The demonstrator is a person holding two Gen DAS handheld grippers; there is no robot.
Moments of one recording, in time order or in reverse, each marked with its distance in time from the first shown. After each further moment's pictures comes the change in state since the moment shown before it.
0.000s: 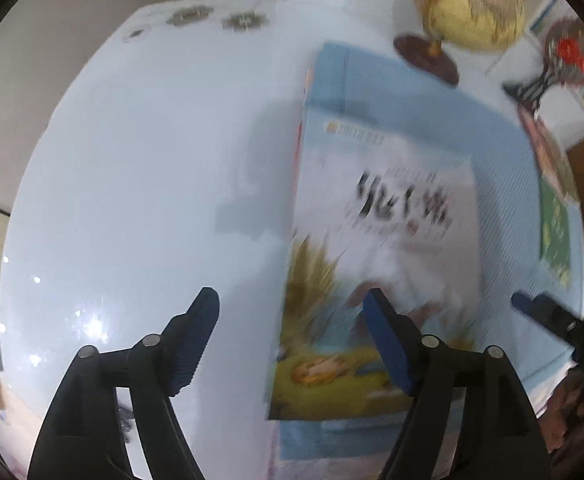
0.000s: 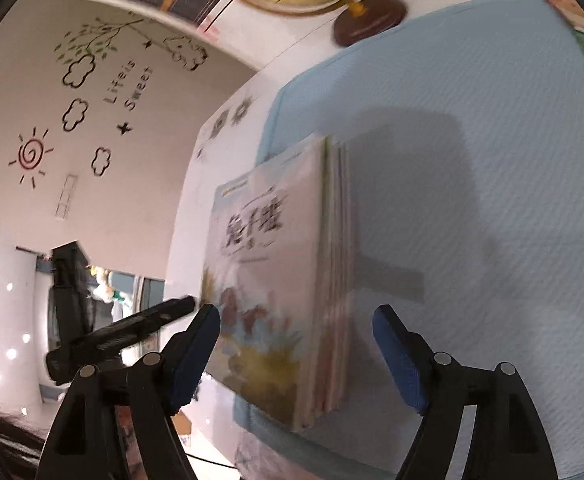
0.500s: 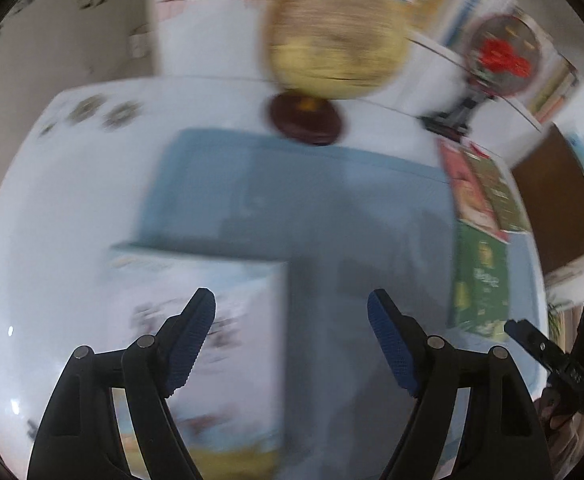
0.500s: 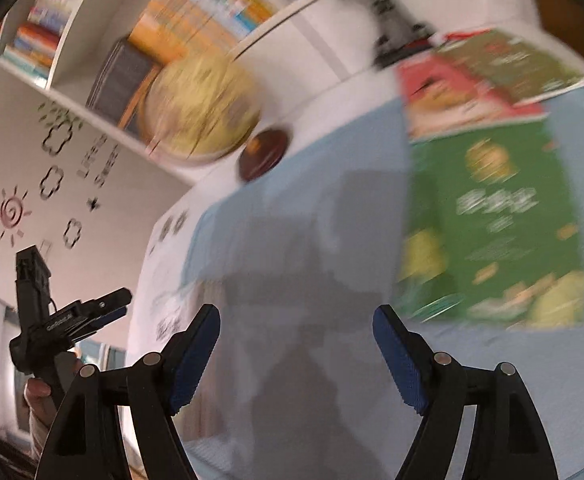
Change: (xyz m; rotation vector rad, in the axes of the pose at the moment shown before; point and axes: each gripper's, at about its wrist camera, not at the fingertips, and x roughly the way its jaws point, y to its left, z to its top) left arm -0.011 -0.183 0.059 0.129 -0.150 -0.130; right arm -0.165 -0.115 0.037 0.029 -0.299 -0.162
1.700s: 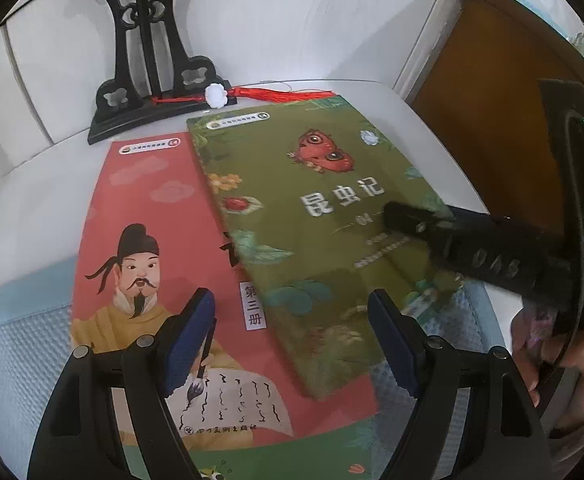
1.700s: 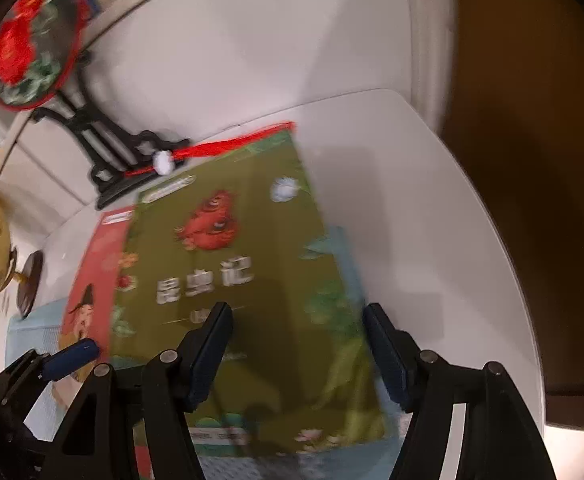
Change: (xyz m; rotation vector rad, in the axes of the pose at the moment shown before) left arm 0.245 -0.384 0.091 0.365 0.030 -0.159; right arm 0.026 -0.269 0.267 -0.103 0.003 -0.411
